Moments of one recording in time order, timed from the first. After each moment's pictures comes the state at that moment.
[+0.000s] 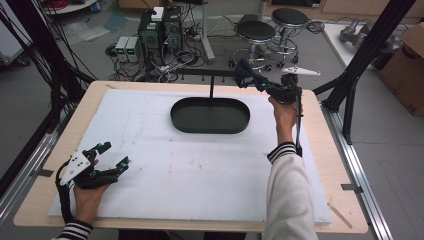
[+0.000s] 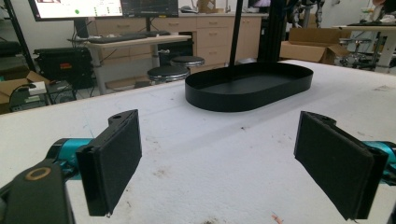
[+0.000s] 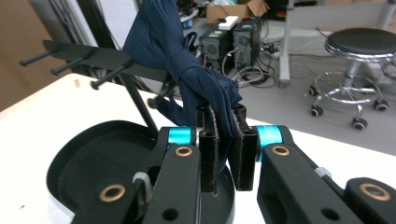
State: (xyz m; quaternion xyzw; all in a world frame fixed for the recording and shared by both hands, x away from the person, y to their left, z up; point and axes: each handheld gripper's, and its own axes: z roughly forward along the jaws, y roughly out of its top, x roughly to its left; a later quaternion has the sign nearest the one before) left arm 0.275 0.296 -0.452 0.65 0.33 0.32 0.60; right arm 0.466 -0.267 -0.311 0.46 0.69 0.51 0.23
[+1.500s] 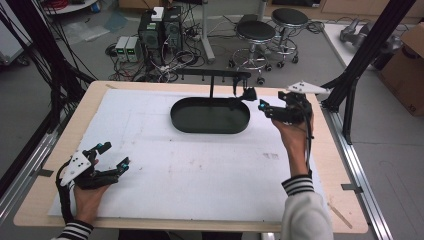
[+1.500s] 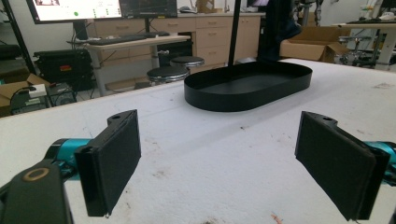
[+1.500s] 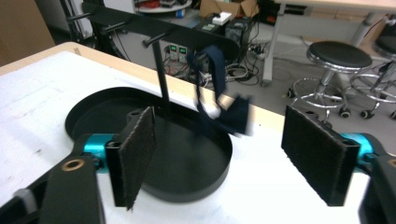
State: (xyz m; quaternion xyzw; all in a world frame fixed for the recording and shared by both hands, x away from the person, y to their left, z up) left arm 0.274 0.295 -0.452 0.65 0.32 0.33 0.60; right arm 0.379 -0.264 -0.297 0.42 0.72 0.47 0.29
